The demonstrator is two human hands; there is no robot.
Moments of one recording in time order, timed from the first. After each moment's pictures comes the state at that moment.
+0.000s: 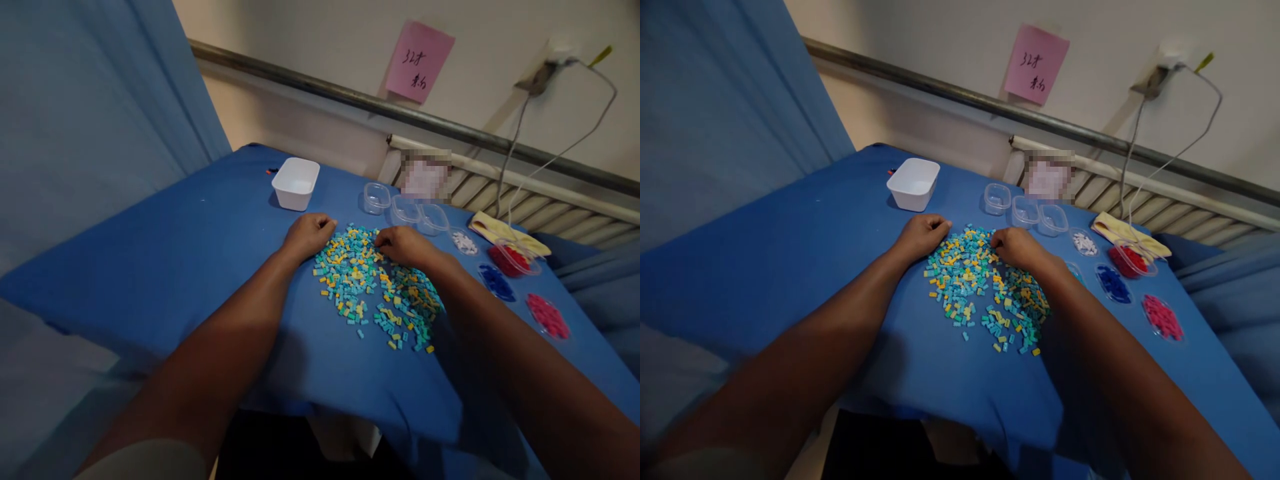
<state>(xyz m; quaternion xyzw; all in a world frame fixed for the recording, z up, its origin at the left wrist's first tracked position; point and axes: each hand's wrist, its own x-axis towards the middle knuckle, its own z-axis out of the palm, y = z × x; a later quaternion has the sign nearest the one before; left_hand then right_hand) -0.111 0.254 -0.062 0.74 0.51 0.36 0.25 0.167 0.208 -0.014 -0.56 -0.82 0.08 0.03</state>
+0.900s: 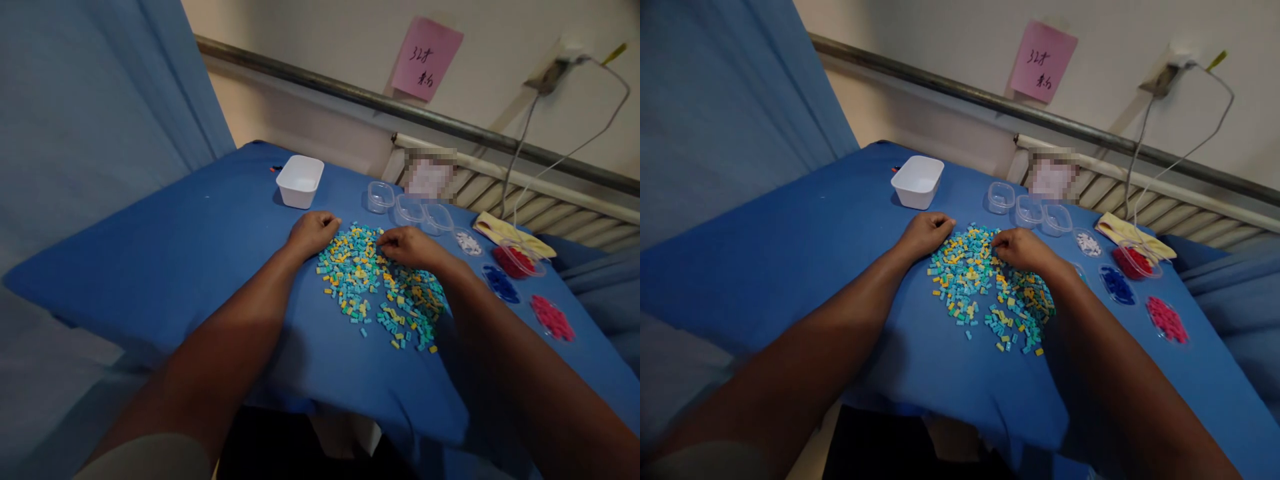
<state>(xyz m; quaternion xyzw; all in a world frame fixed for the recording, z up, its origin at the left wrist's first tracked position) -0.112 0.256 -0.066 0.74 0.50 0.36 0.25 0.171 0.199 -0.017 -0.54 -0.81 0.17 0.11</state>
